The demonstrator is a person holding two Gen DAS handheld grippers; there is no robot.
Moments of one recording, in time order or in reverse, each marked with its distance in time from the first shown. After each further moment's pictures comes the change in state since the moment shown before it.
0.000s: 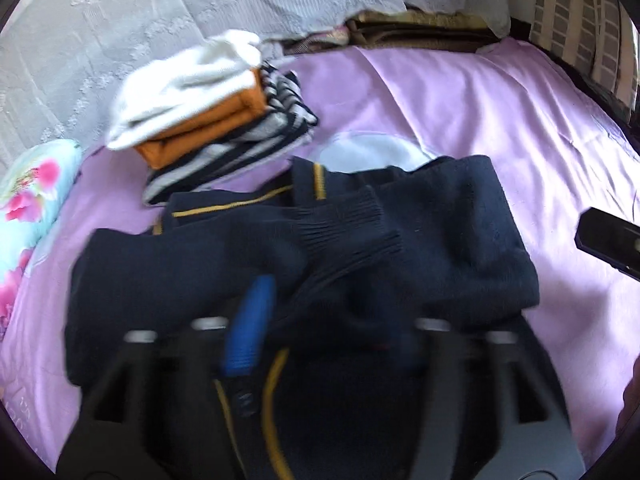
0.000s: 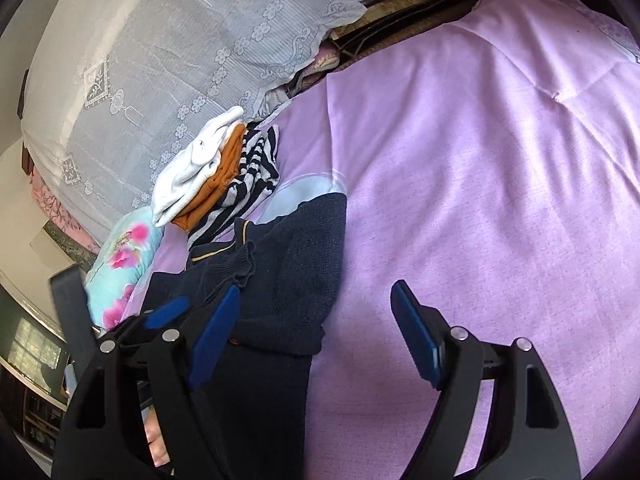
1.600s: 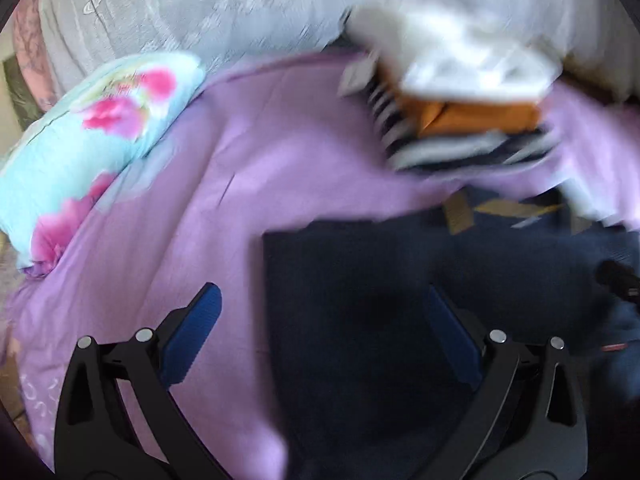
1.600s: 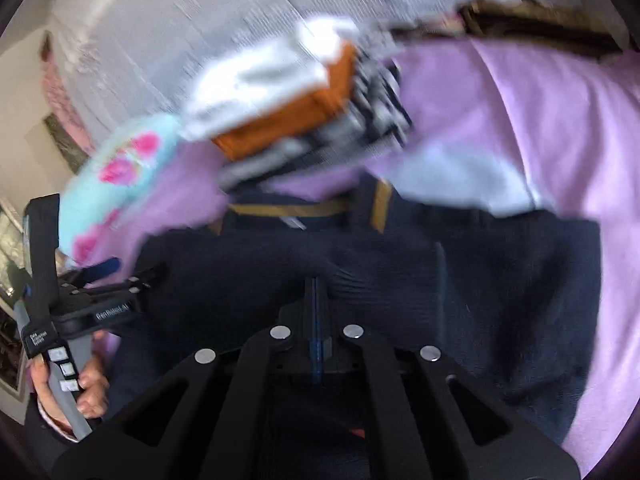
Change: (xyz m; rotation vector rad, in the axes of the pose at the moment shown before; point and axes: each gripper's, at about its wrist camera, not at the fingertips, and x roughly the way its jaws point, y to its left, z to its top) left arm 0.059 0.208 -0.018 -0.251 0.162 0.249; right arm 0.143 0.118 -0.008 -0.274 0.202 -0.020
